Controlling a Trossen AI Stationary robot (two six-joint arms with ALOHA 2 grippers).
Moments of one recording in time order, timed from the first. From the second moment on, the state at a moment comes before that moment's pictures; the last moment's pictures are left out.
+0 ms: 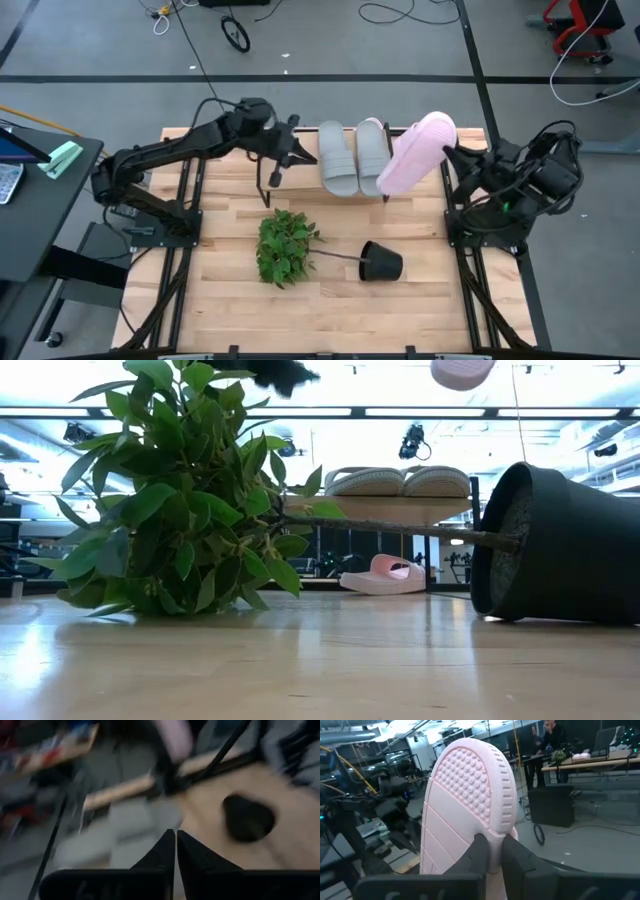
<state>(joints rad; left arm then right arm) 0.40 1.40 1.27 -0.24 0.51 0.48 0.80 0.99 1.41 -1.56 1.57 1.39</state>
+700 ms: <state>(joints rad) 0.28 1.50 1.27 0.22 0.66 0.56 0.72 1.06 1.62 -1.00 1.55 0.62</state>
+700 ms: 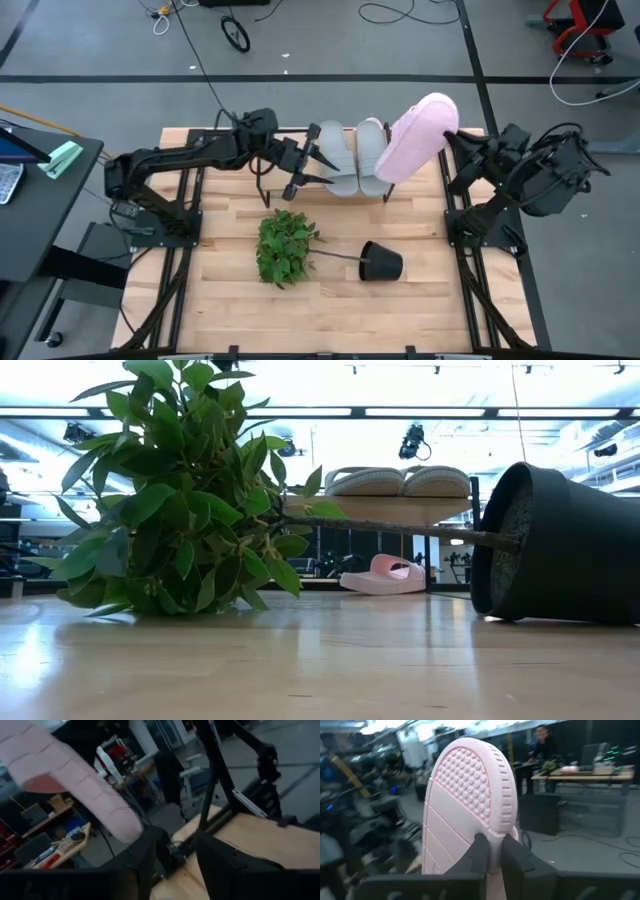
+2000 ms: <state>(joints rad) 0.28 1.56 1.27 0.45 0.57 0.26 0.19 1.20 1.62 -0.23 0.70 -0.11</state>
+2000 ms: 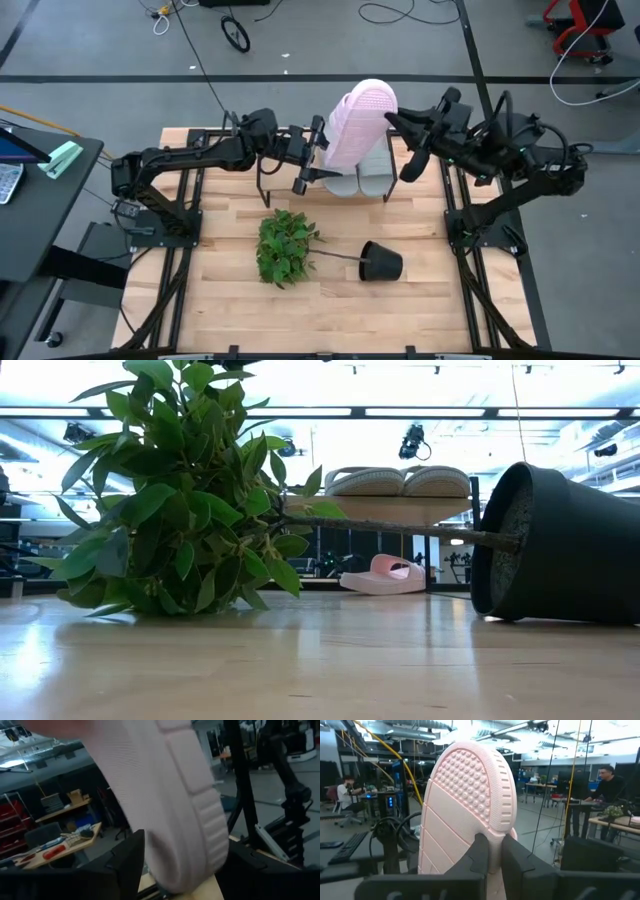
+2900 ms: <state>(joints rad) 0.26 1.56 1.27 0.65 0.53 0.09 0.19 1.22 1.62 -0.04 0.65 -0.25</state>
